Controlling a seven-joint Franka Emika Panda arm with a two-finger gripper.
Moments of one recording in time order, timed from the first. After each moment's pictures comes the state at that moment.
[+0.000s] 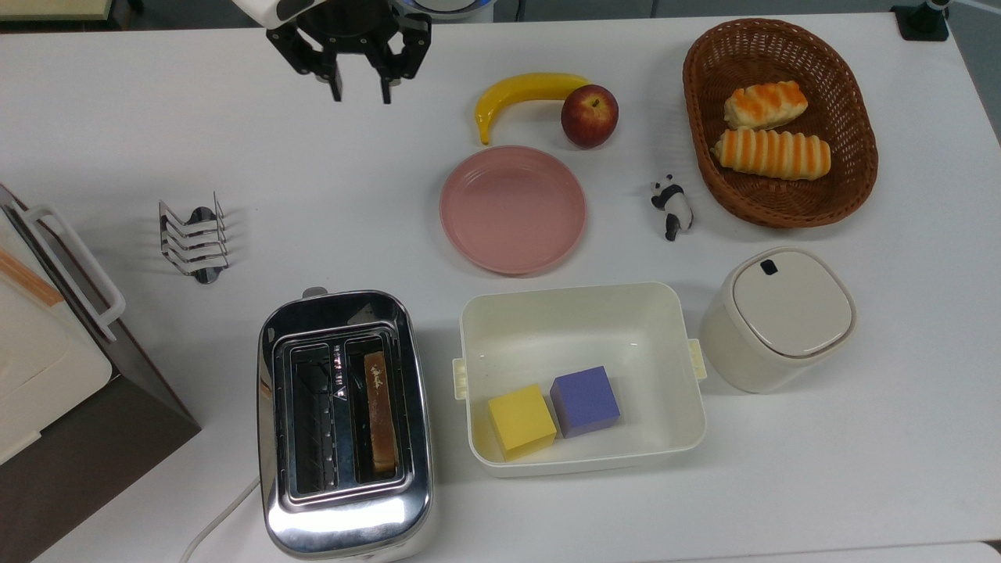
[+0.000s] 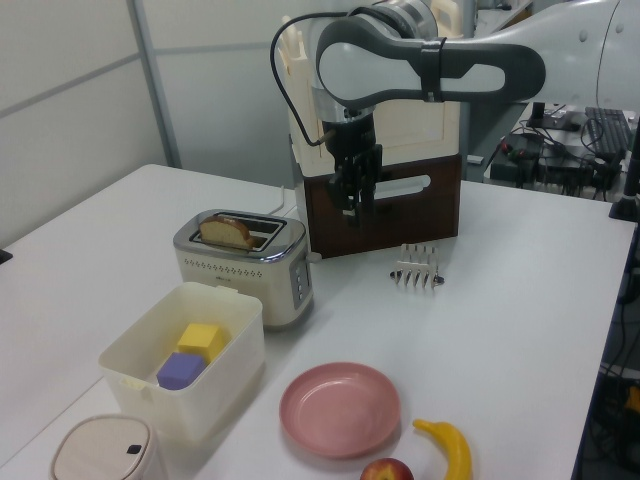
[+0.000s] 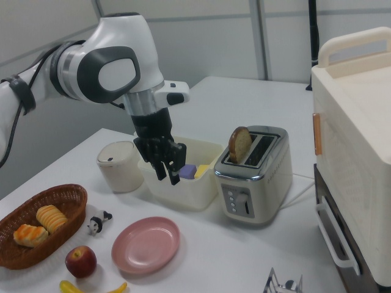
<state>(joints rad) -0.09 0.23 0.07 -1.35 -0.08 1.52 -0.03</state>
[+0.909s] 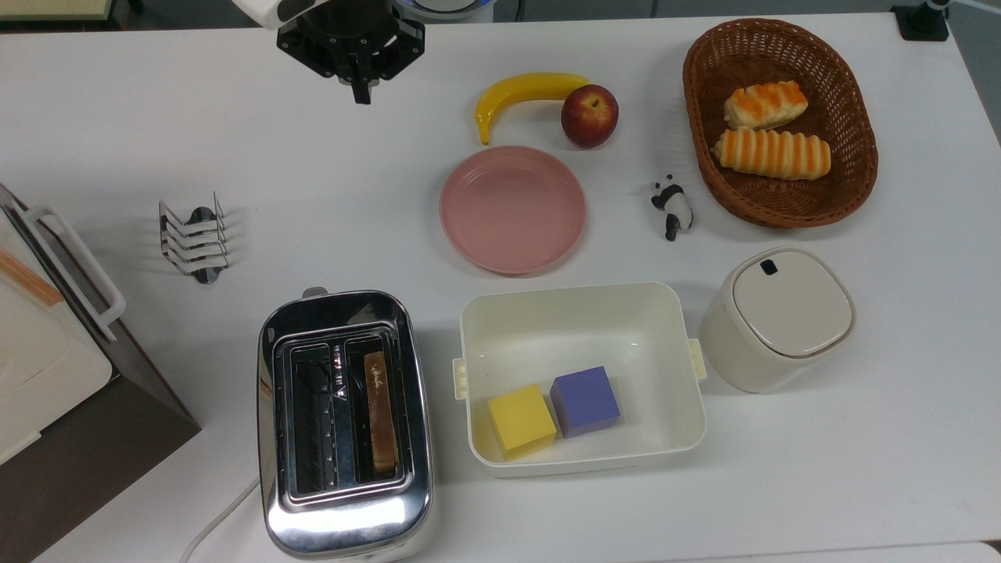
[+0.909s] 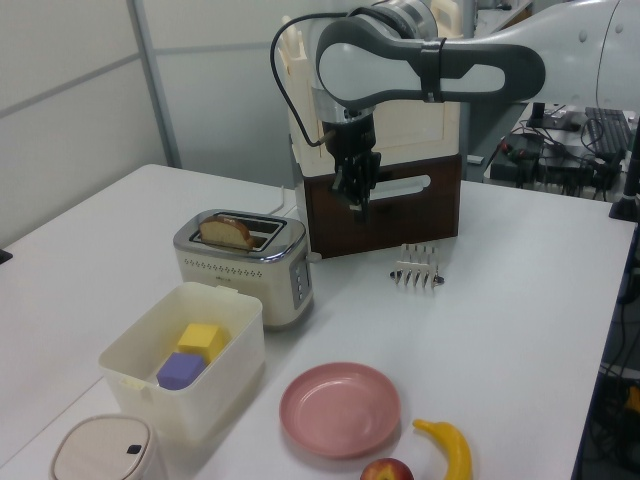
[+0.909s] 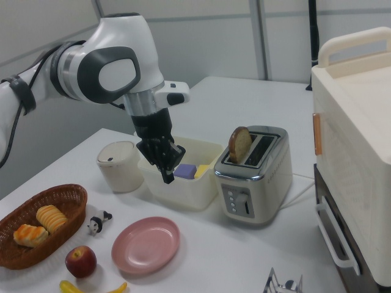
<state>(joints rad) -0.09 0.23 0.07 -1.35 -0.08 1.52 -0.04</state>
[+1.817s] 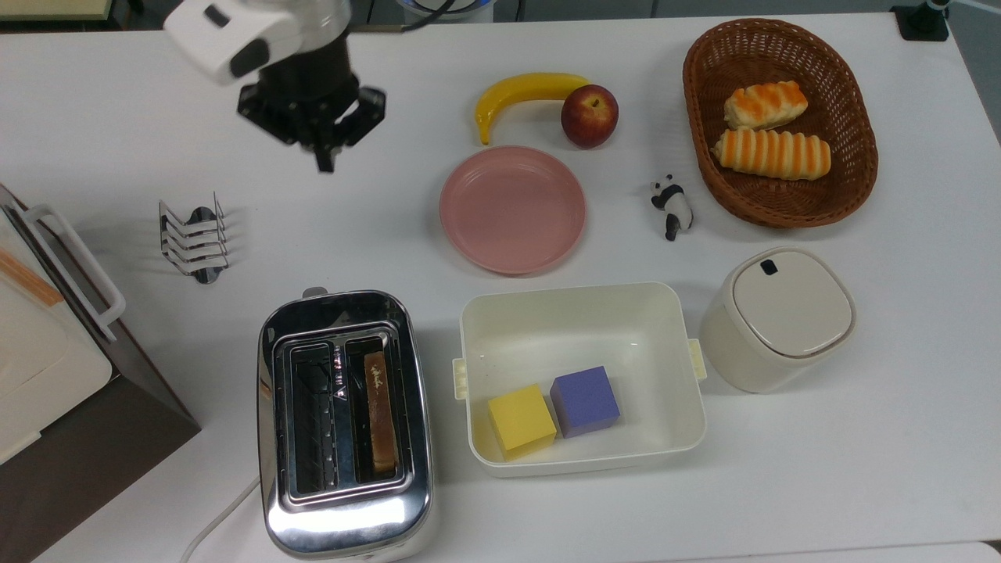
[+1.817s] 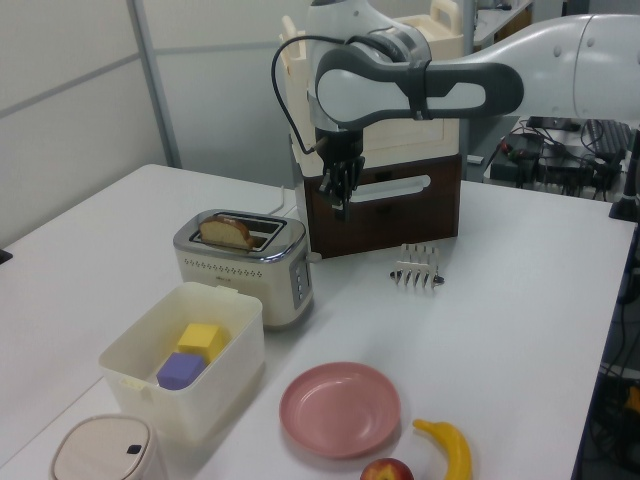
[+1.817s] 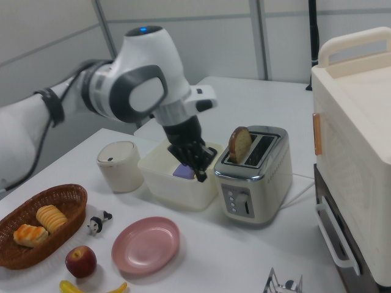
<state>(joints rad) -0.15 0.30 0.07 -1.37 -0.08 1.76 -0.10</state>
